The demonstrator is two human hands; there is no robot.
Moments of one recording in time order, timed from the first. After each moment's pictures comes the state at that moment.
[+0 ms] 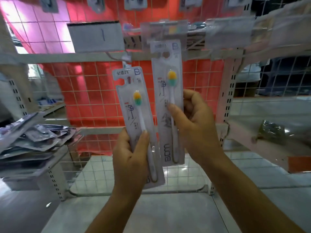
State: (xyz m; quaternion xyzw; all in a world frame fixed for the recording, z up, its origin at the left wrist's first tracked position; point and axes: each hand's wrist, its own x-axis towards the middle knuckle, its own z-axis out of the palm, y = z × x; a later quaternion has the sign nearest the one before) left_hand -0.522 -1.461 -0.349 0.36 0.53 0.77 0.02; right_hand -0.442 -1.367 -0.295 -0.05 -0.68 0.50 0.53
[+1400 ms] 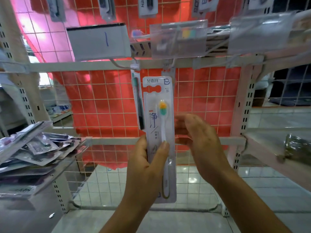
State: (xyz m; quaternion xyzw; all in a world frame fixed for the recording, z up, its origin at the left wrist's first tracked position) left_hand -0.542 -1.433 -0.347 0.41 0.54 0.73 0.06; right_hand -0.471 -1.329 -0.315 -0.05 -0.69 0.58 0.44
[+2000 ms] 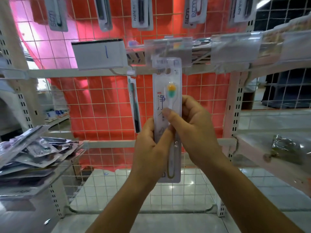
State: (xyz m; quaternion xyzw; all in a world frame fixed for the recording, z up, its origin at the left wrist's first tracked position) left_hand -0.525 -1.424 -0.308 0.48 0.51 0.71 0.08; right_hand -0.461 -1.351 -0.276 -0.01 -0.69 0.53 0.49
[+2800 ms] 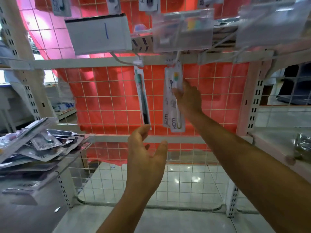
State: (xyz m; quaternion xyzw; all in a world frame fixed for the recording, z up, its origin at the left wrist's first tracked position) left_hand -0.556 -1.420 -0.350 0.35 0.66 0.66 0.00; right_hand -0.590 -1.207 -0.276 -0.22 -0.79 0.23 0.52
